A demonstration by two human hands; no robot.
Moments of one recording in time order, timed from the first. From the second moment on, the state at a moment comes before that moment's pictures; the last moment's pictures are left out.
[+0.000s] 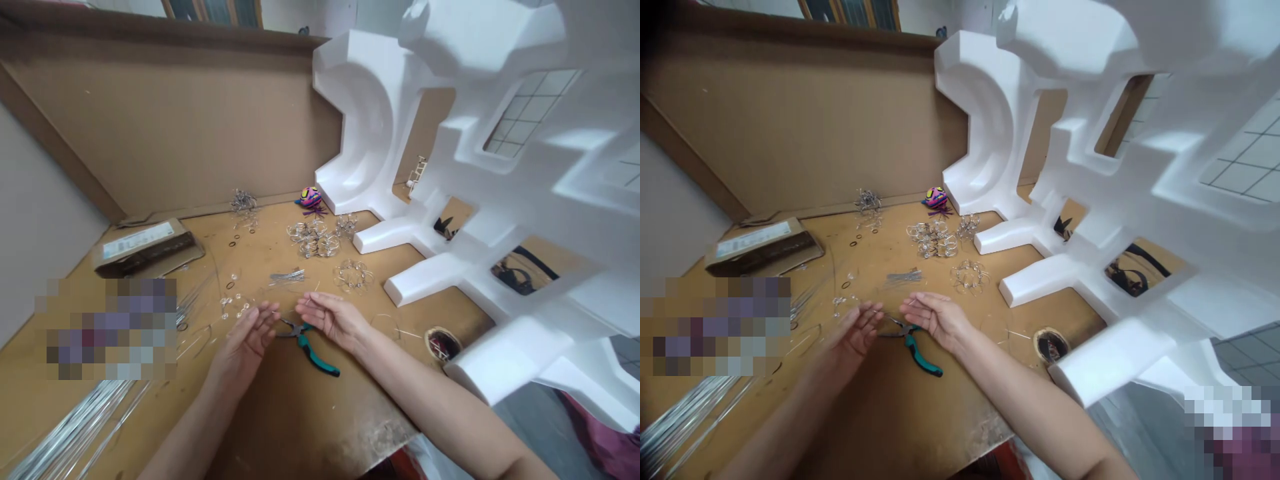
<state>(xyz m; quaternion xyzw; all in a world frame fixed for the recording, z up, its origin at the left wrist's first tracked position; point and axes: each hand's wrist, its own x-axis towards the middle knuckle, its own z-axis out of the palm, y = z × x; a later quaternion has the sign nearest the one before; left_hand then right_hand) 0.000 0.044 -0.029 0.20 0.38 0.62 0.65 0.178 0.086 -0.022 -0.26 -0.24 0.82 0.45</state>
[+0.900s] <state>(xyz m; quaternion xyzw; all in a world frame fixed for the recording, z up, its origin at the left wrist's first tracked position) 0.007 0.028 -0.025 0.34 0.48 0.61 0.54 0.161 0.056 -0.021 -0.27 -0.27 0.81 0.44</state>
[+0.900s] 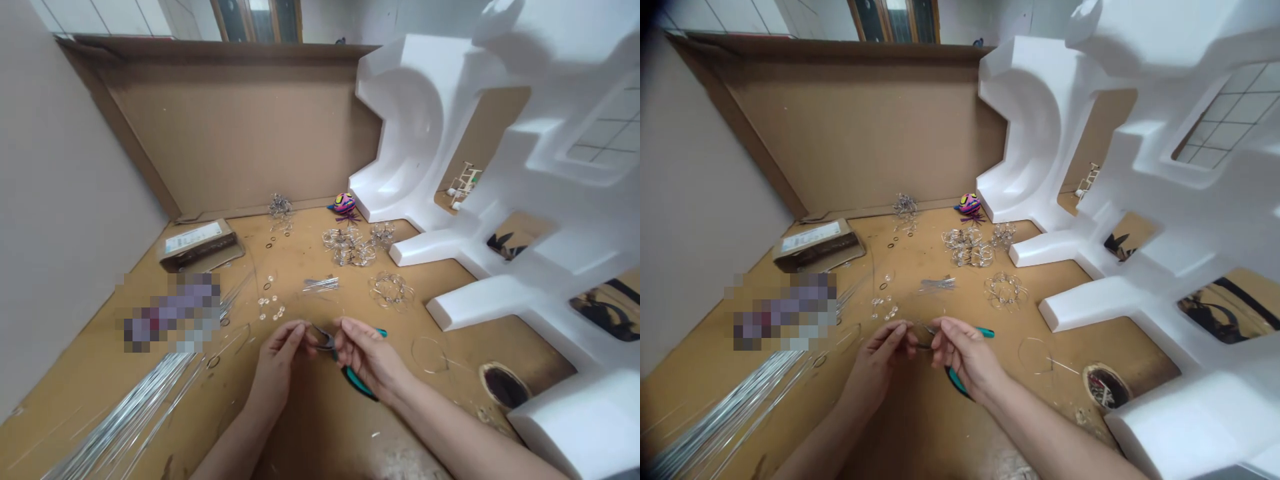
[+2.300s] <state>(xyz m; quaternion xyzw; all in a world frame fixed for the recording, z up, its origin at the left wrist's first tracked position) 0.010 0.025 -0.016 0.31 0.38 0.58 0.65 0.174 0.064 -0.016 -0.30 -0.51 0.72 0.36</state>
